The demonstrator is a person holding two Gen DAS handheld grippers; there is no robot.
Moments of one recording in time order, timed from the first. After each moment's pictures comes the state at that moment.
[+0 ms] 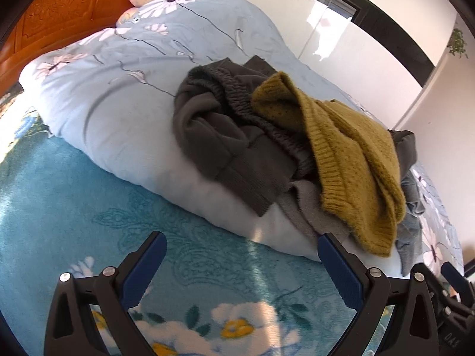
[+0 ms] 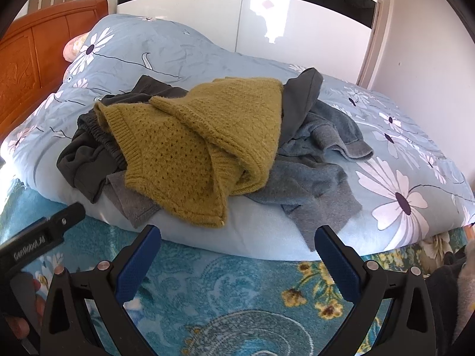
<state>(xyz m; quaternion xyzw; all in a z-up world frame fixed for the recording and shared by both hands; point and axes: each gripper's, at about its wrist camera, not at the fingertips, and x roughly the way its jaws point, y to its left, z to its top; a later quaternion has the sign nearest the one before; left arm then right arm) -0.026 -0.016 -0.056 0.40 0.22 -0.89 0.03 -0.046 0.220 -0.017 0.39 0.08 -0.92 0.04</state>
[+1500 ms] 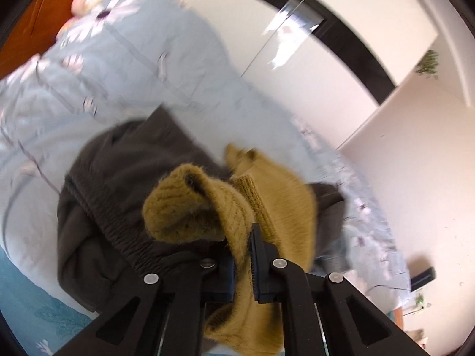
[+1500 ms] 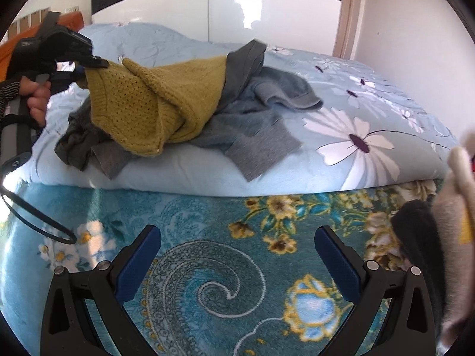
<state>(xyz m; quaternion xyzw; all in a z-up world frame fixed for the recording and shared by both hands) -0.157 0.008 0.080 0.35 0.28 -0.89 -0.07 0.022 0.300 -0.004 0.41 0.02 -0.91 0.02</state>
